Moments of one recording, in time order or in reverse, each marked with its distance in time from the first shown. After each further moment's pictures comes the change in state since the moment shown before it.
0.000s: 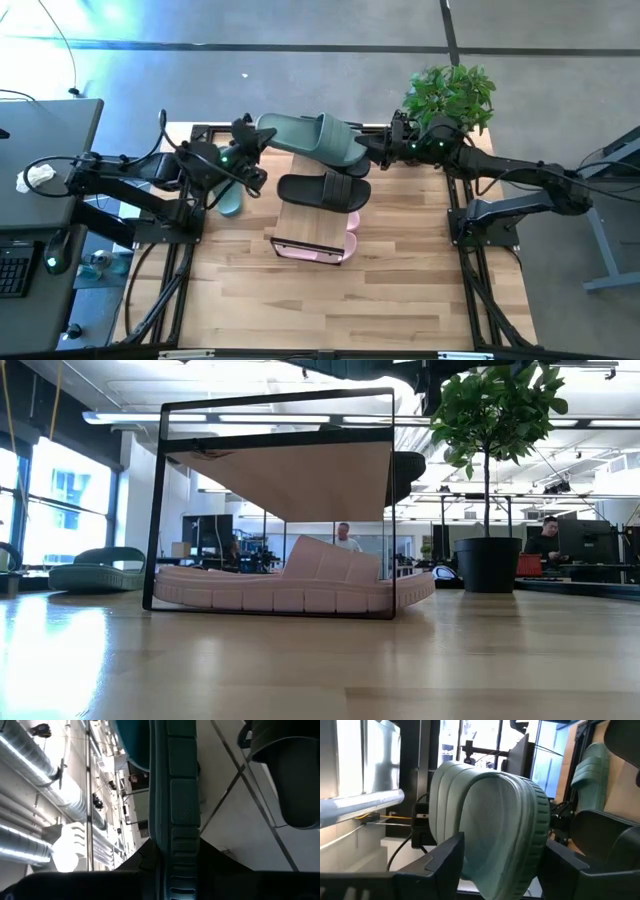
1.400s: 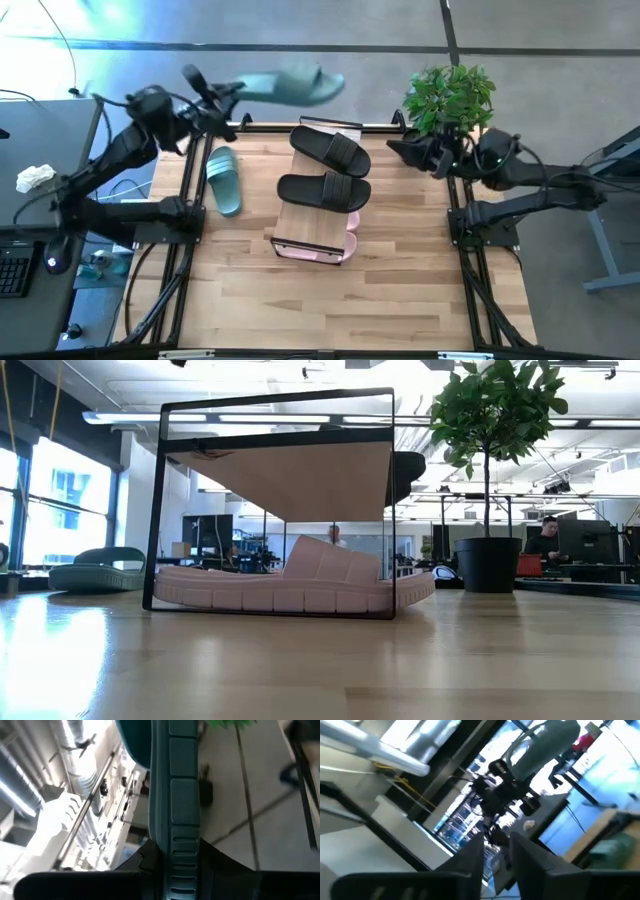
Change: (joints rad) left arm 0.610 -0.187 0.000 0.007 0.697 -0.301; right arm 0.289 -0.231 0.088 -0.099 0.316 -0.614
